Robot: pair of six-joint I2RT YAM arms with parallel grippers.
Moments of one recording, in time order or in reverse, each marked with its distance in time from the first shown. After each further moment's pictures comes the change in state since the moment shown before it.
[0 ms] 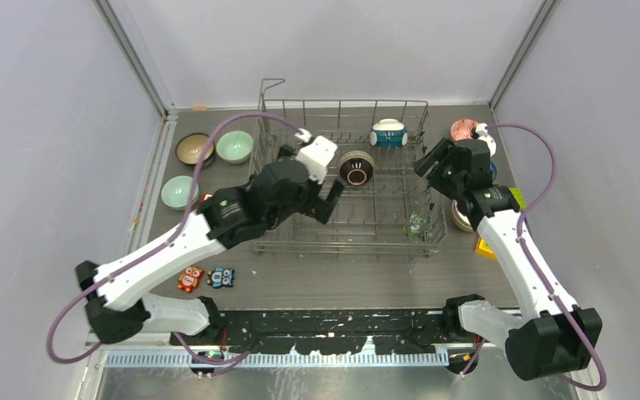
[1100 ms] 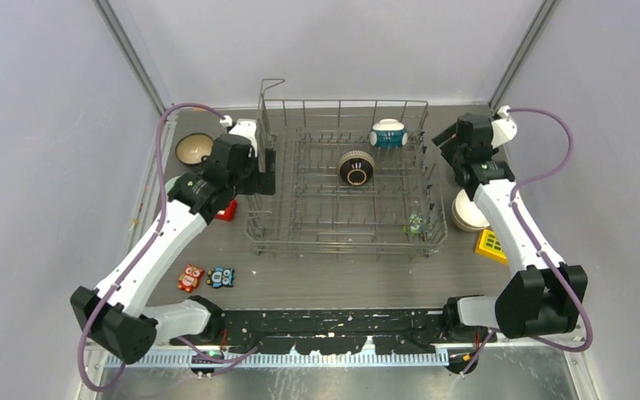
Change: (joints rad) left arm 0.515 -0.133 -0.204 -0.085 0.097 -0.143; right arm -0.069 0.254 0.193 0.125 0.271 0.113
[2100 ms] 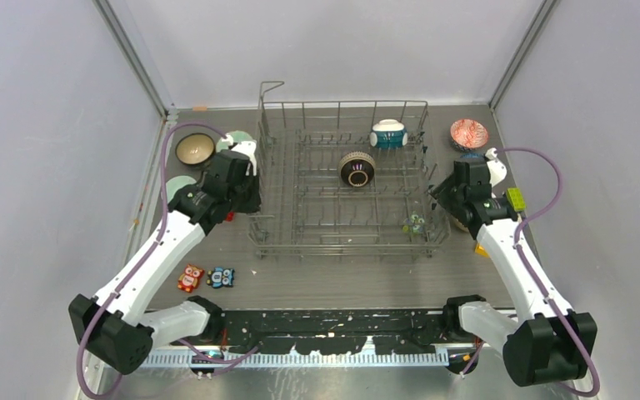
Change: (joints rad) left arm 0.035 -0.040 -0.135 -0.035 0.140 -0.034; right arm 0.022 -0.267 -0.311 -0.215 -0.129 -0.029
